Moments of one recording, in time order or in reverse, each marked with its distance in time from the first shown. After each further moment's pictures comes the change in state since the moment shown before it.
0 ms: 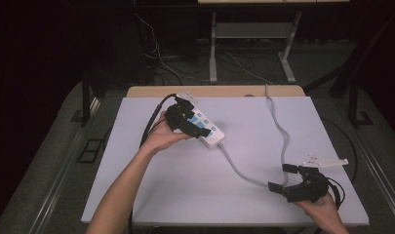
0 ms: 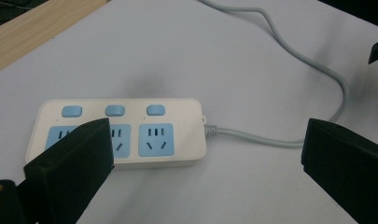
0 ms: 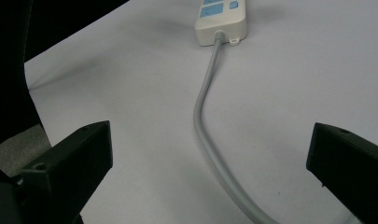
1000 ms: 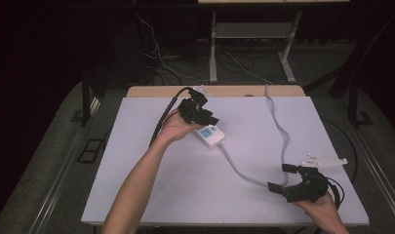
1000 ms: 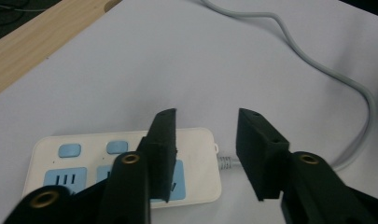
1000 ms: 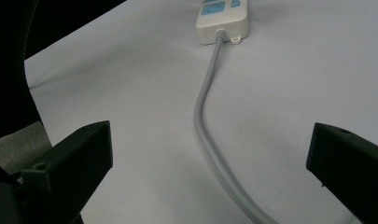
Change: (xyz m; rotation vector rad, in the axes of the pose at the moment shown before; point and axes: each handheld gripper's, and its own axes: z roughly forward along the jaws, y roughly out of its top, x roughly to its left) left arm 0.008 0.027 0.035 0.025 0.008 0.019; right arm 0.000 0.000 0.001 0.006 0.004 -0.008
